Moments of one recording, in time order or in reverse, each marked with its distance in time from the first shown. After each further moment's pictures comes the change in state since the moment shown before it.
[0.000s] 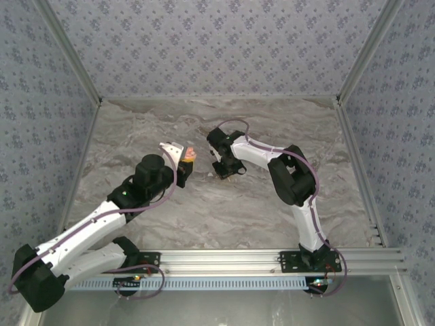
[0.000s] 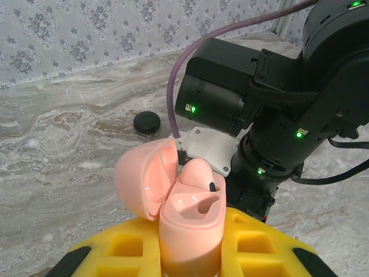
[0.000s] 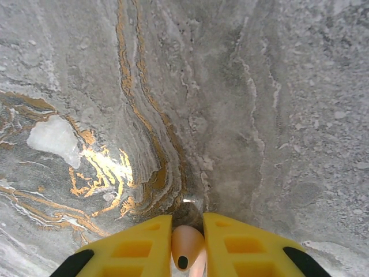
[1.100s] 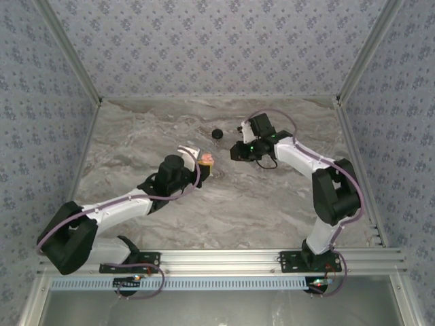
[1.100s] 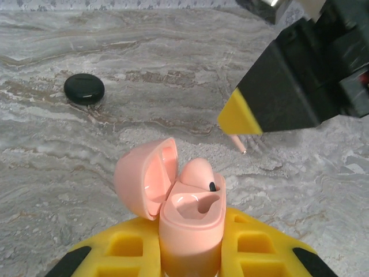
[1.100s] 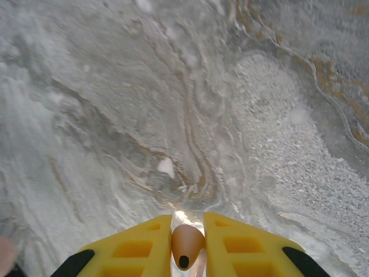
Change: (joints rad) left arm 0.000 0.366 -0.106 0.460 0.148 -0.148; right arm -0.257 -0.425 -0.377 0.430 -0.436 0.171
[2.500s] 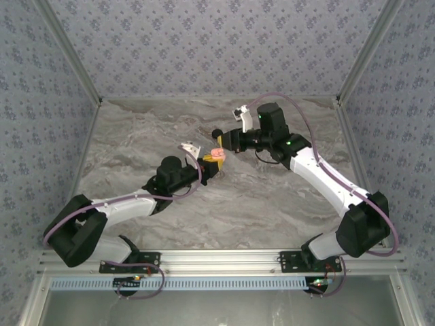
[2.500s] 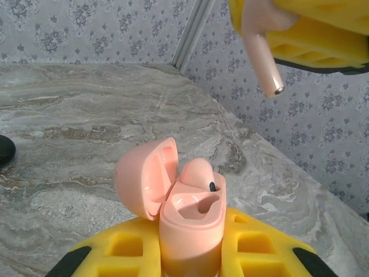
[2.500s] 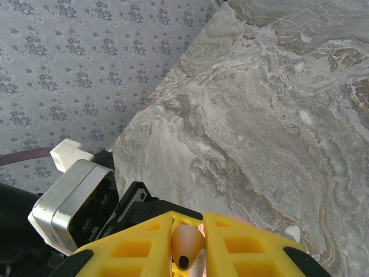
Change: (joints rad) left arm -0.010 0.065 -0.024 0.340 0.172 -0.105; right arm 0.092 -0.286 -0.002 0.172 -0.140 0.001
